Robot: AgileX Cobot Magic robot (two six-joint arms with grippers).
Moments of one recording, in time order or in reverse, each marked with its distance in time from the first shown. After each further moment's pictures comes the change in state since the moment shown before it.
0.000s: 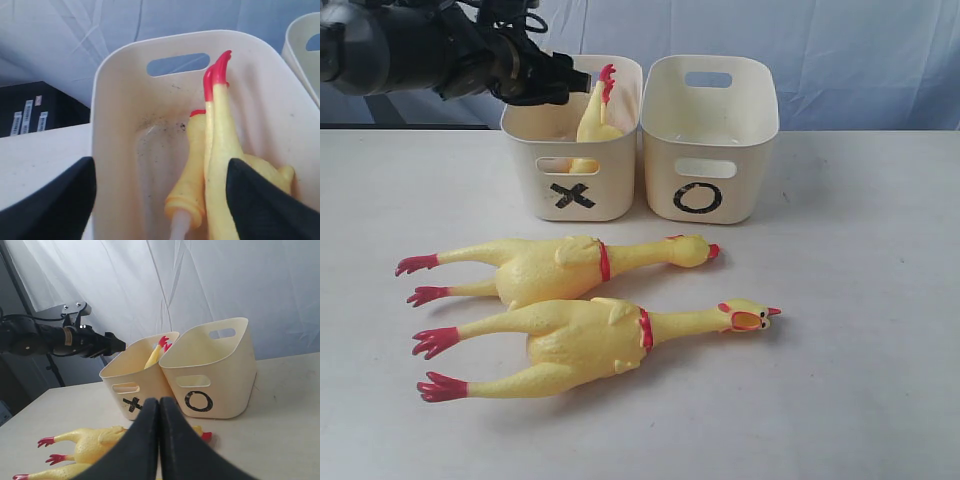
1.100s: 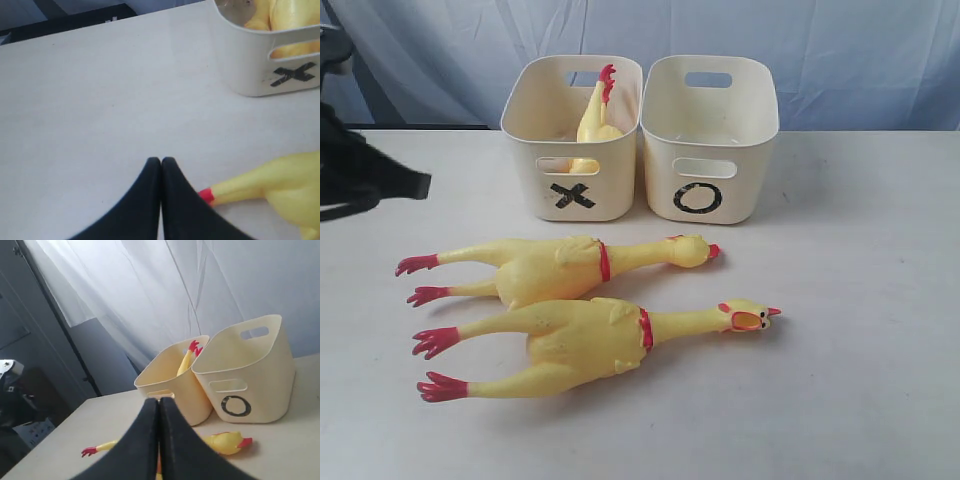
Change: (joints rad) left arm 0.004 -0.813 0.795 -0.025 0.198 0.096; right arm 0.000 0.002 -0.034 0.154 0.038 -0.016
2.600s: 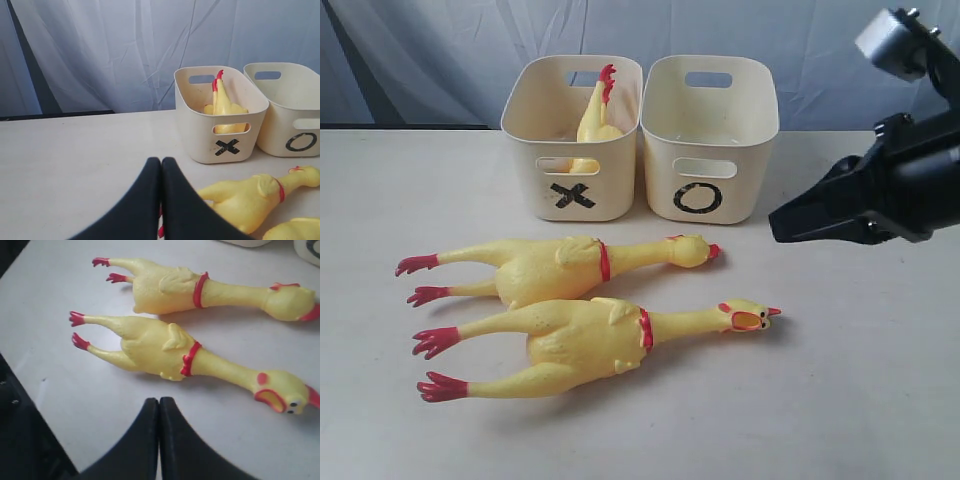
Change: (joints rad) left arm 0.000 -0.874 0.227 -0.313 0.075 0.296; right arm 0.031 1.174 -0.616 -0.066 0.556 -0.355
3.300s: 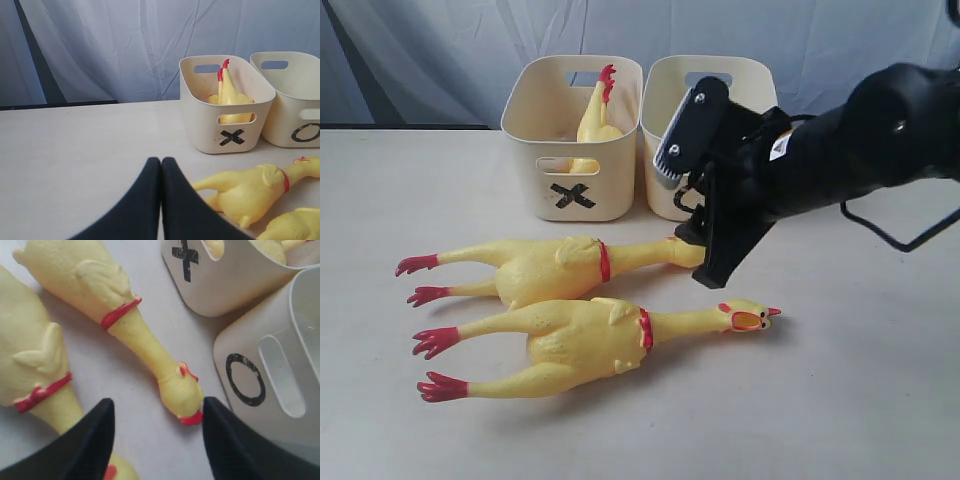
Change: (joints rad) left arm 0.000 0.000 0.000 0.002 0.041 0.000; right arm 0.398 0.340 -0.107 -0.605 -0.620 -0.136
